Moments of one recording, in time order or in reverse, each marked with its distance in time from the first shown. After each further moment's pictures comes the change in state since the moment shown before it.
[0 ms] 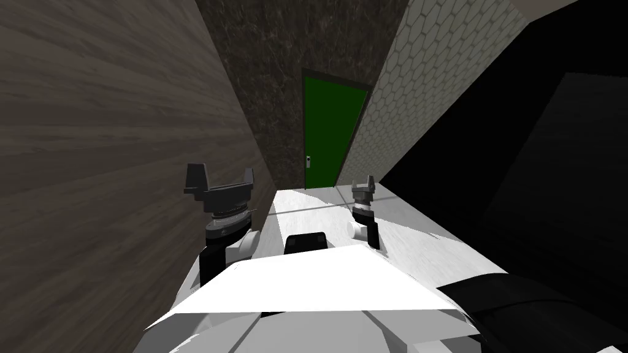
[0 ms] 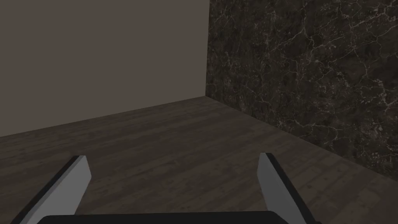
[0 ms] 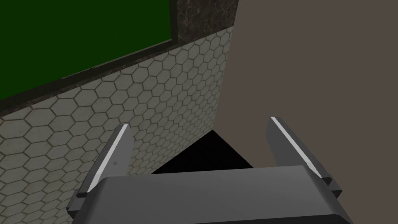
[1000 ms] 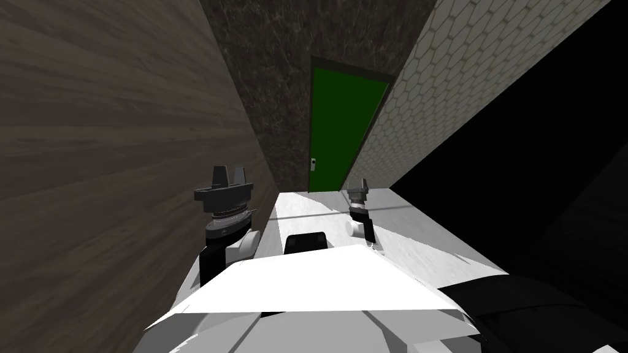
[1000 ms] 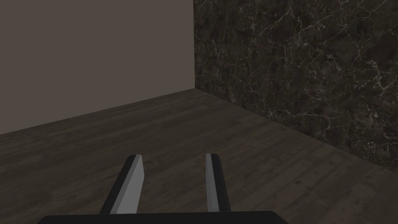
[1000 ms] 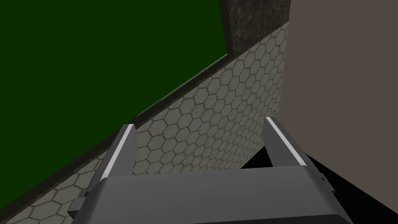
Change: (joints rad) arm -0.053 -0.067 0.005 0.132 -0.091 0.021 -0.184
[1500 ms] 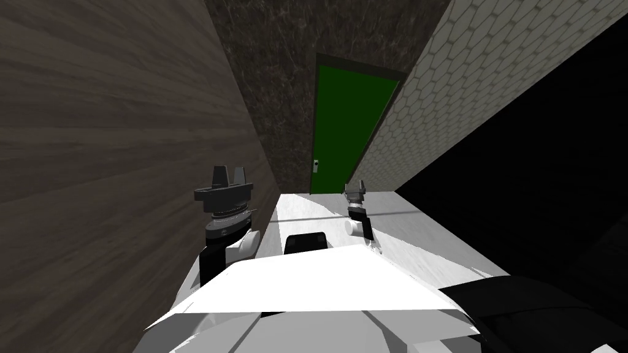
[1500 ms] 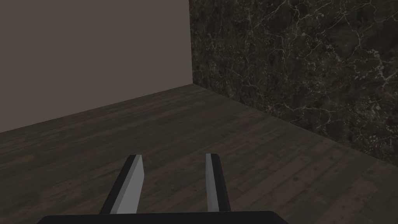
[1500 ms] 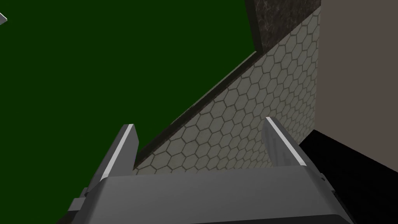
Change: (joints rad) arm -0.025 -0.025 0.005 0.062 -0.047 0.017 -0.098
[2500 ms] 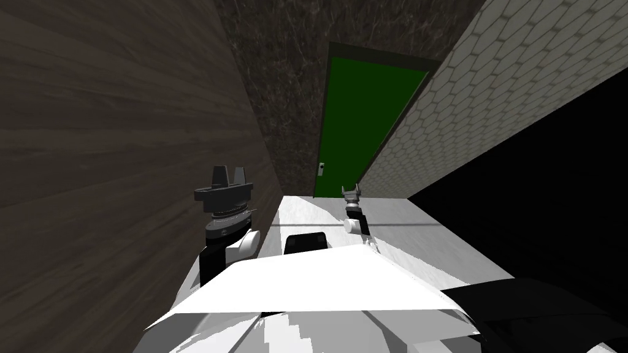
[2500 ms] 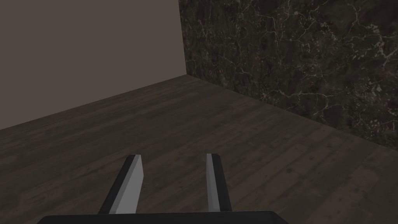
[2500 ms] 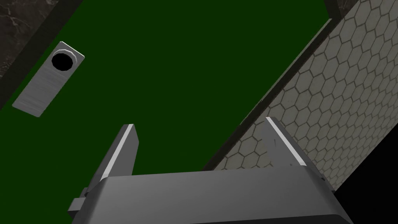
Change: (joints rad) arm -0.060 -0.051 0.007 0.151 -0.101 0.023 -0.208
